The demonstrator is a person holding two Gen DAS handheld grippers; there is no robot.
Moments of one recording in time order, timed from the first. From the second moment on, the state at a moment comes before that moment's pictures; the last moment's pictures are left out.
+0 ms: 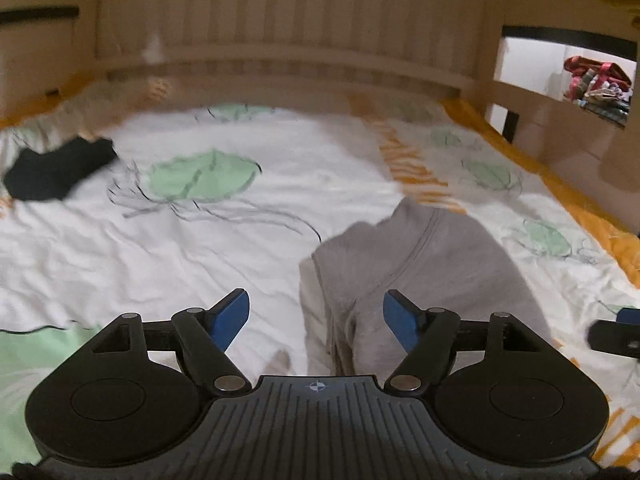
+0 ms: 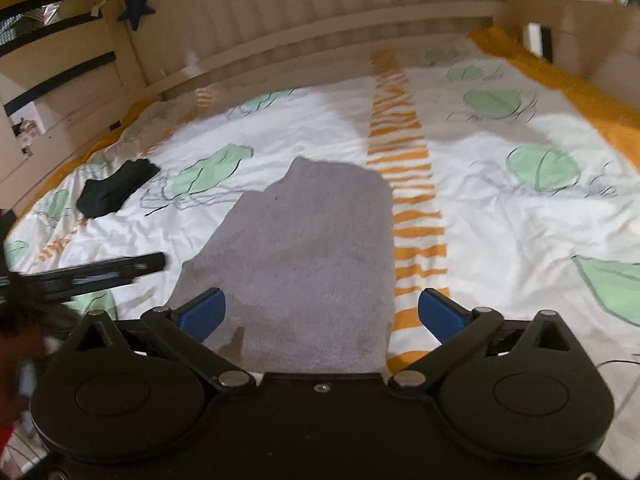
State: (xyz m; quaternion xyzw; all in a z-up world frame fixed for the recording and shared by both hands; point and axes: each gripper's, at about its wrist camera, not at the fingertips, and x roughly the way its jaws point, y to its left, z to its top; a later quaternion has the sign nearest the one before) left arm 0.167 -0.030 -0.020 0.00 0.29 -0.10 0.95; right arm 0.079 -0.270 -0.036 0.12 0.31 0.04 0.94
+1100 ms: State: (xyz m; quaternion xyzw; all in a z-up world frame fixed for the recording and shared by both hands) left arm 0.064 -0.077 -0.019 0.03 0.37 -0.10 0.92; right arm -0.002 -0.255 -0.025 0.09 0.31 0.00 0.95
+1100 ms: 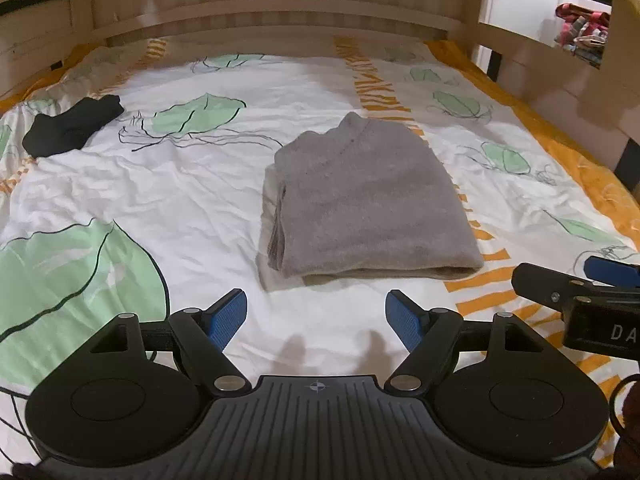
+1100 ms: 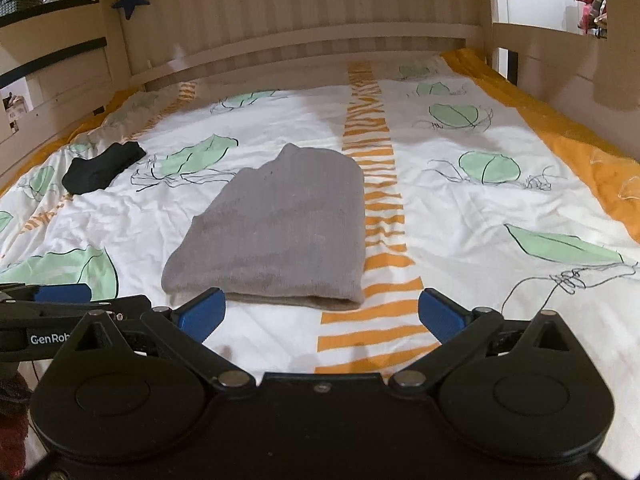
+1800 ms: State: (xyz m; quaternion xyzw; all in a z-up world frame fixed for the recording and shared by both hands) left arm 0.067 -0.071 -0.022 0.02 0.39 -0.09 0.92; right arm -0.001 -0.250 -0.029 0.09 0.32 0.01 0.94
